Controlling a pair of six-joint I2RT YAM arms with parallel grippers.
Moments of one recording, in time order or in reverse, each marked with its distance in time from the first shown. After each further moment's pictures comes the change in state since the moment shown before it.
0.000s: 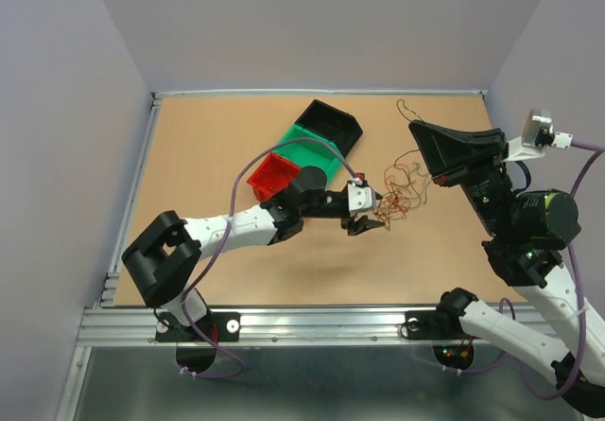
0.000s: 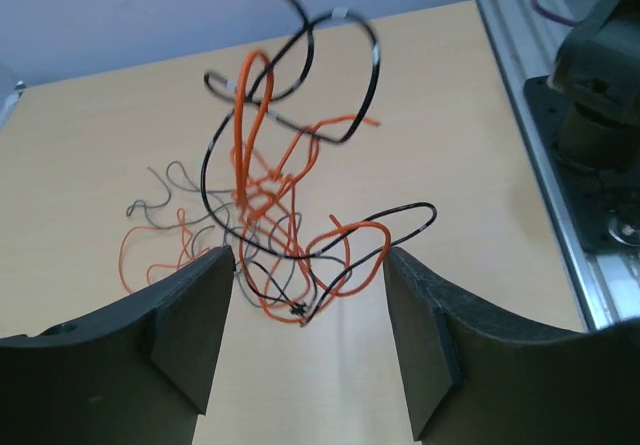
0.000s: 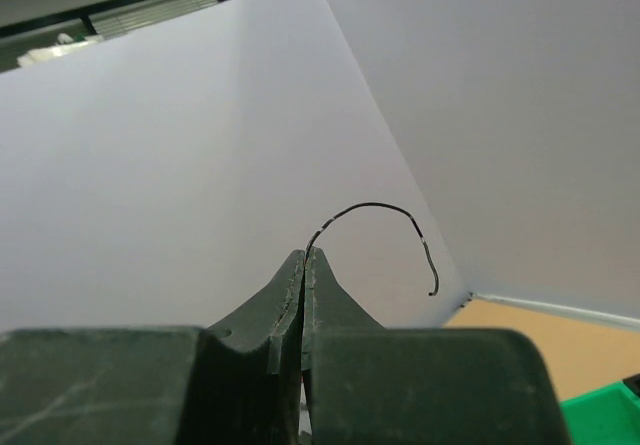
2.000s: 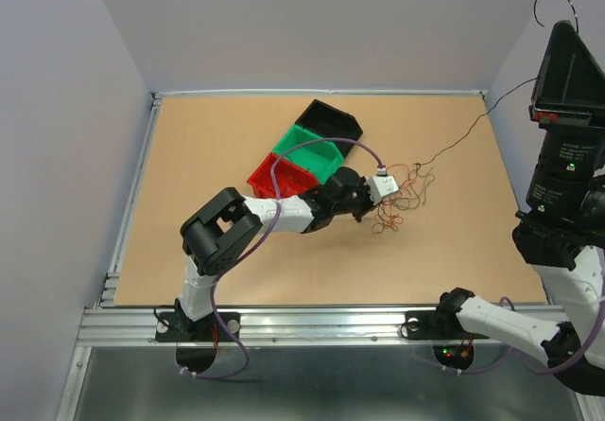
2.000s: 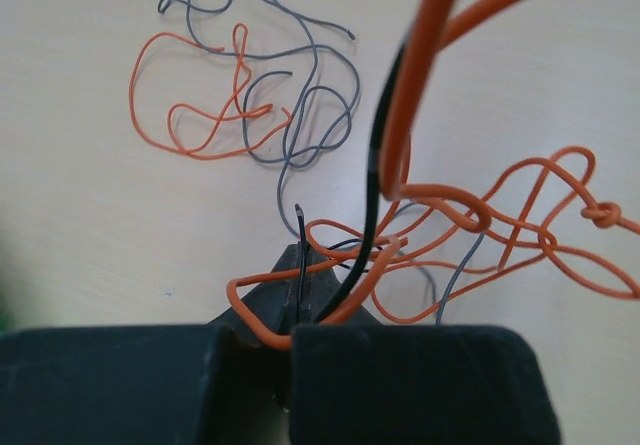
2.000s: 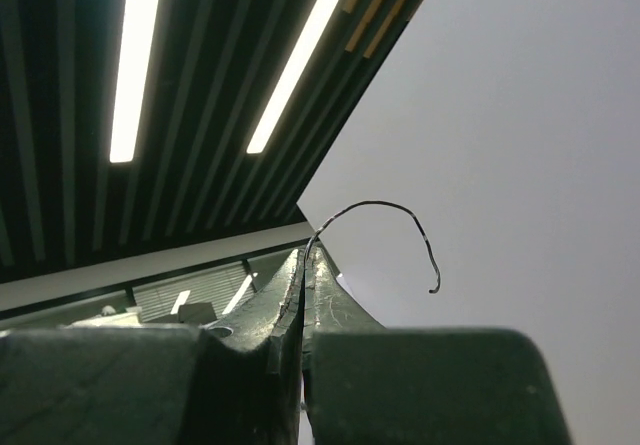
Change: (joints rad) left arm -0.010 0.382 0.226 -0.119 -0.380 -0.061; right arm 0.000 0.207 0.428 0.338 0.324 -0.052
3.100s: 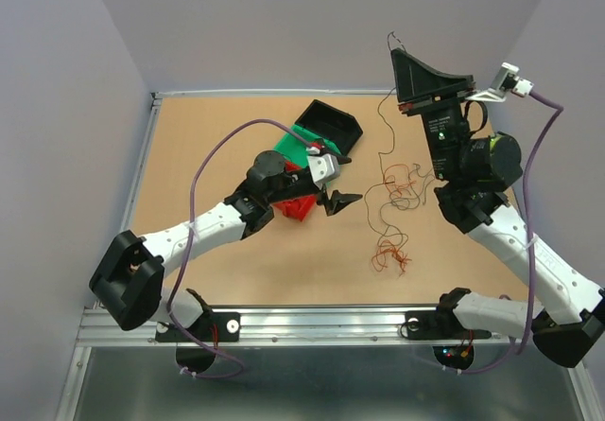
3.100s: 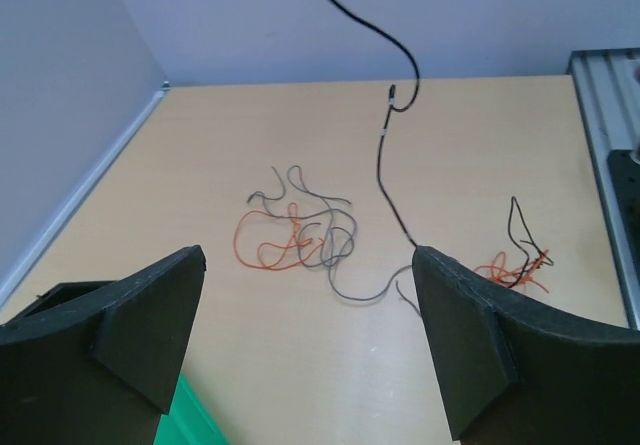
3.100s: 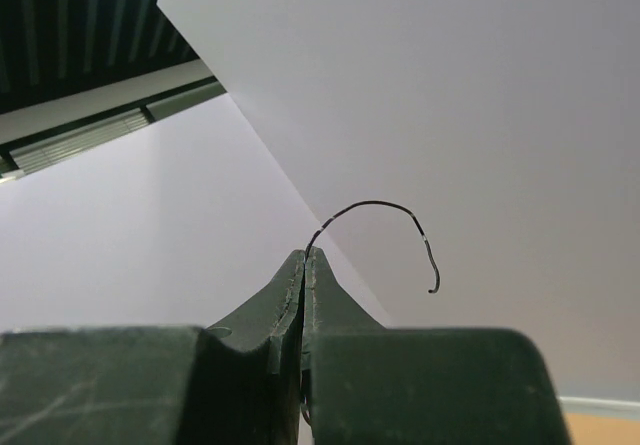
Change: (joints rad) left arm 0.177 -0.576 -0.286 0.153 0.317 -0.055; right arm 0.000 0.162 -0.231 -0.021 -0.035 0.050
